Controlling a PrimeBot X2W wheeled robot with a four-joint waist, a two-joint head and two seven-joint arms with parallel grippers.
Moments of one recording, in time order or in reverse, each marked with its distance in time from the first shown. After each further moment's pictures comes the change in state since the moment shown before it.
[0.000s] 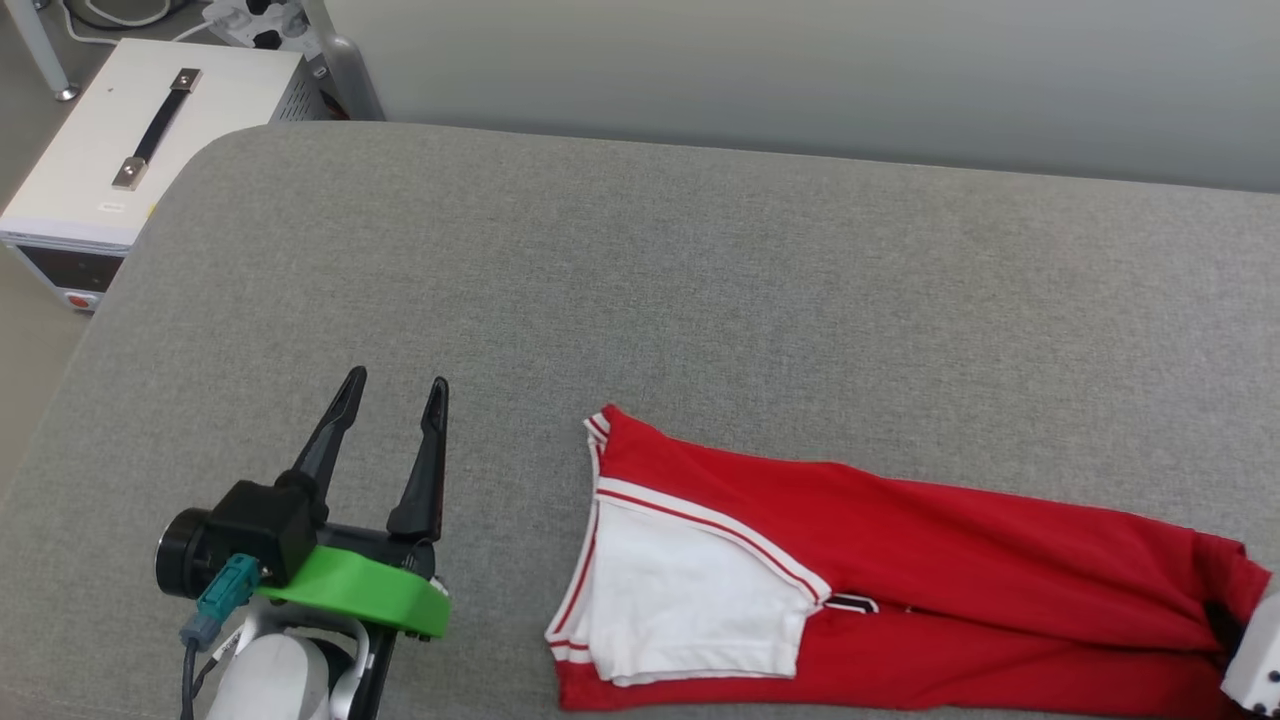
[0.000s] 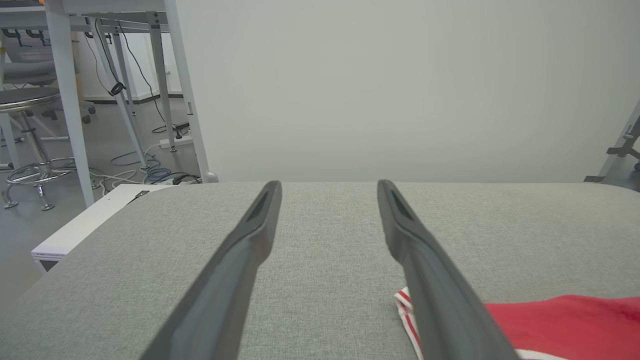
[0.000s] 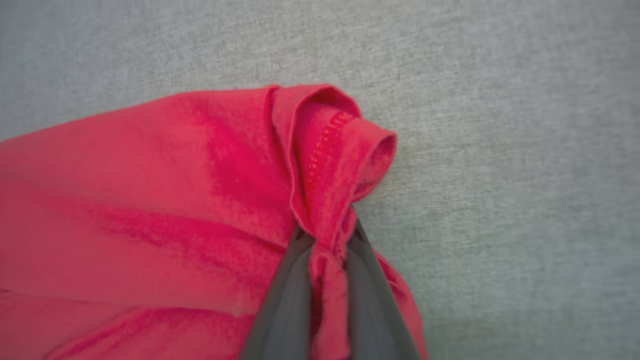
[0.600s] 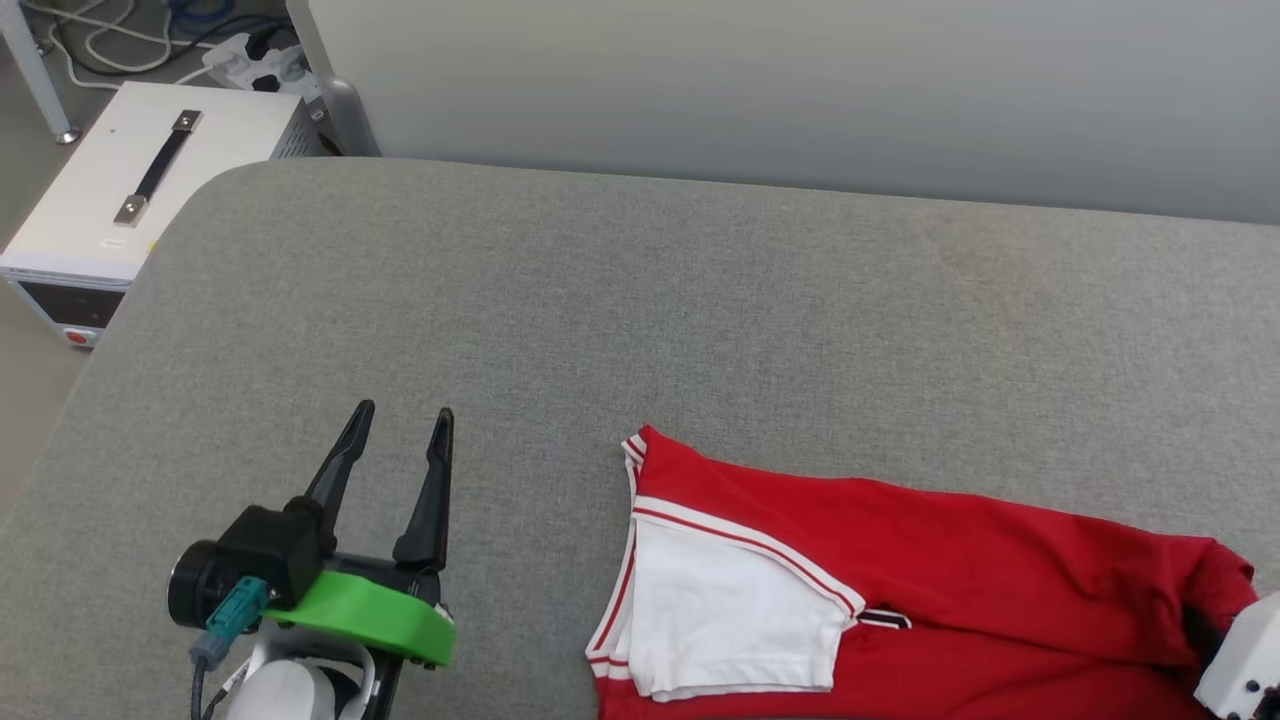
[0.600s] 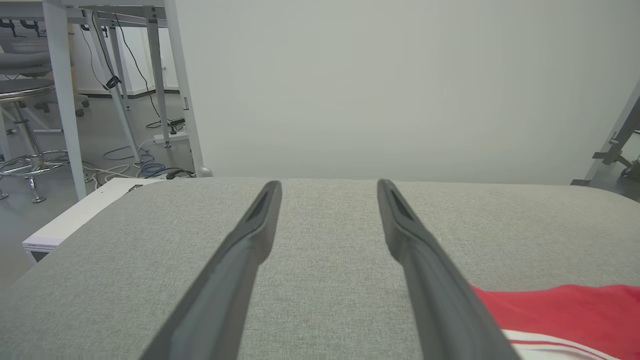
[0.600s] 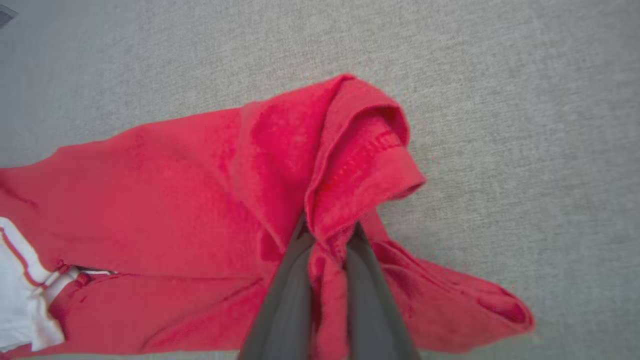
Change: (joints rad) left arm 0.033 -0.005 -0.005 0.018 -0.018 0.000 0.000; right arm 0.047 0.051 -0.030 -0.113 0.027 -0.001 0.031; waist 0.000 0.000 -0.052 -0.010
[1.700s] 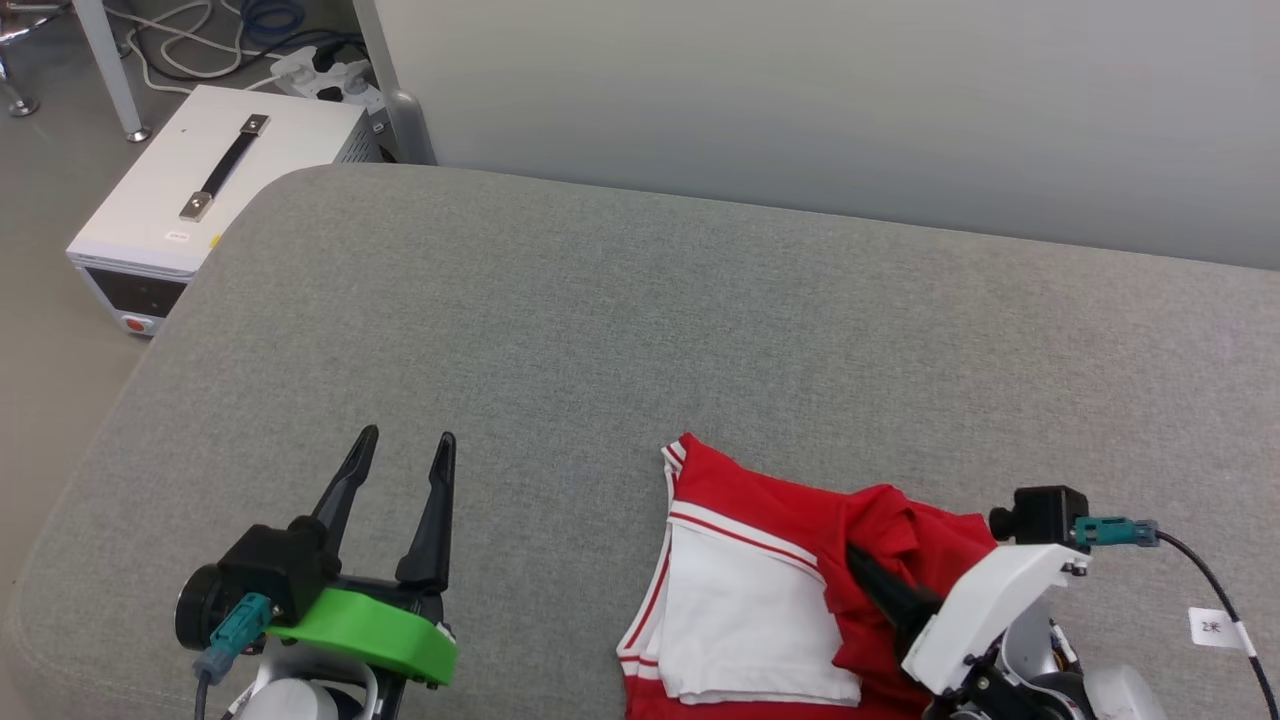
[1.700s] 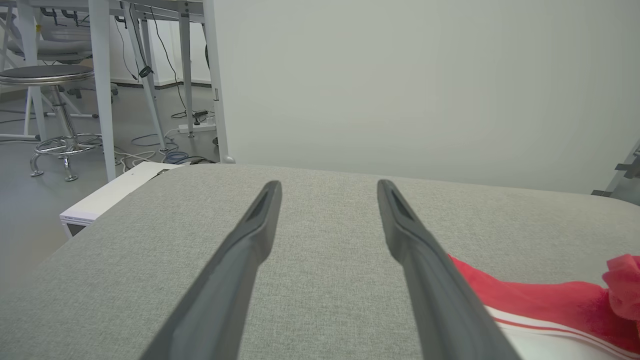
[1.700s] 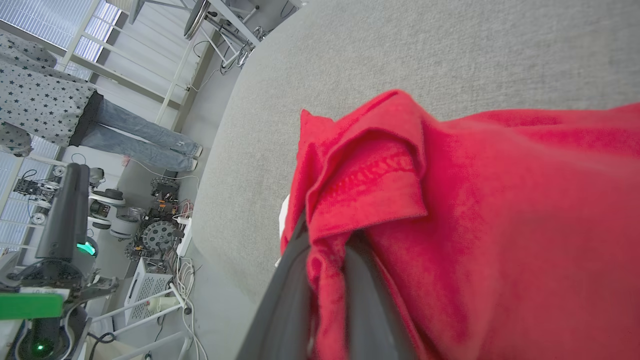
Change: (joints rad) left arm 0.030 -0.004 -0.002 0.019 -0.018 0.000 0.000; right arm -0.037 0.223 0.414 -0.091 0.288 0.000 -0.135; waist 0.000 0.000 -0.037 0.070
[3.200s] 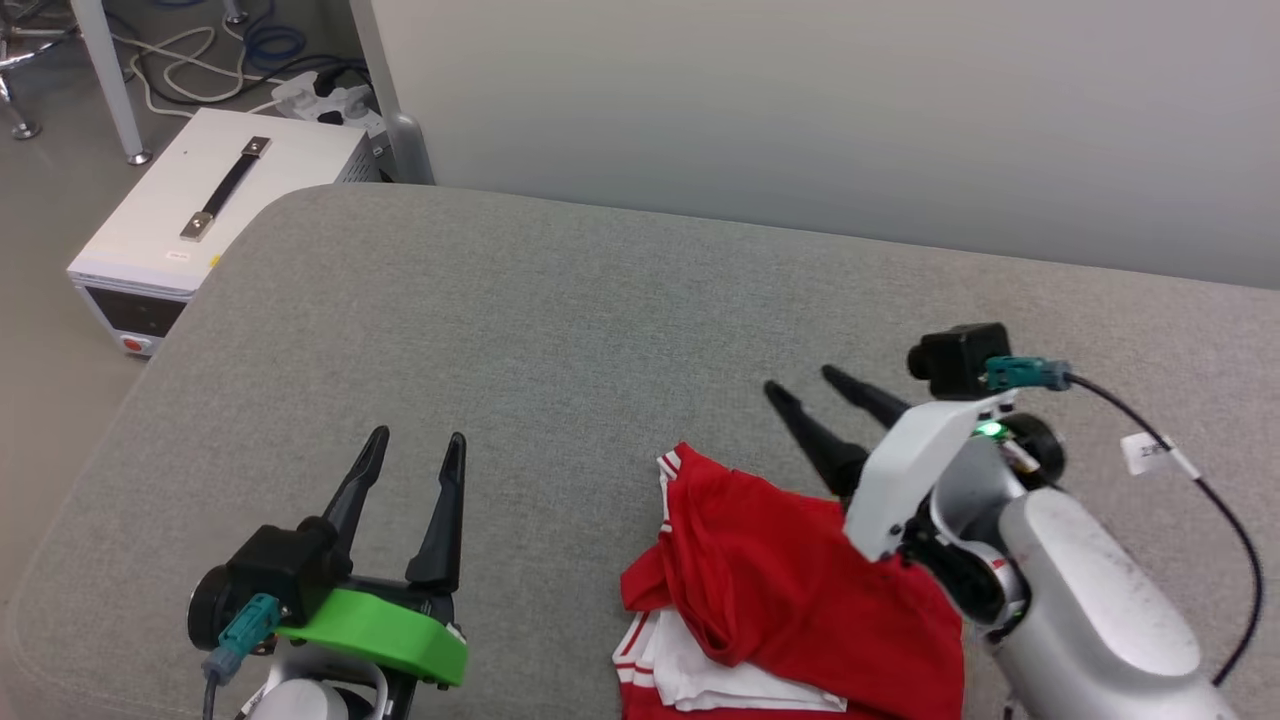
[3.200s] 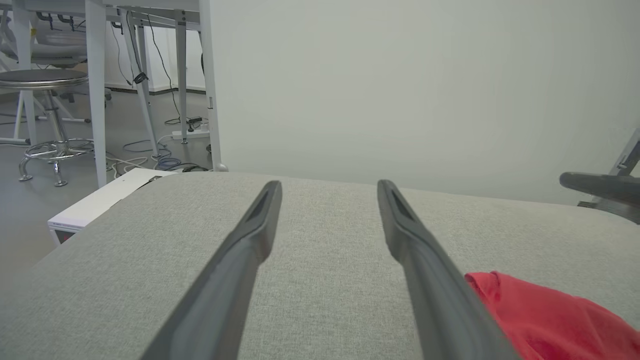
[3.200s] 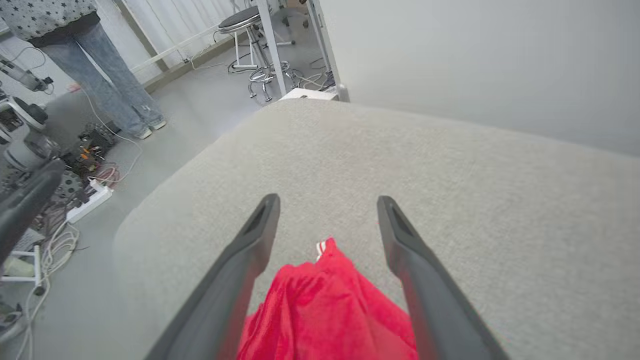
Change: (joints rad) left arm 0.000 -0.012 -0.009 0.000 -0.009 0.000 0.000; right arm -0.383 -0.100 0.322 0.226 -0.190 0.000 -0.278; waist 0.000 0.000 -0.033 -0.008
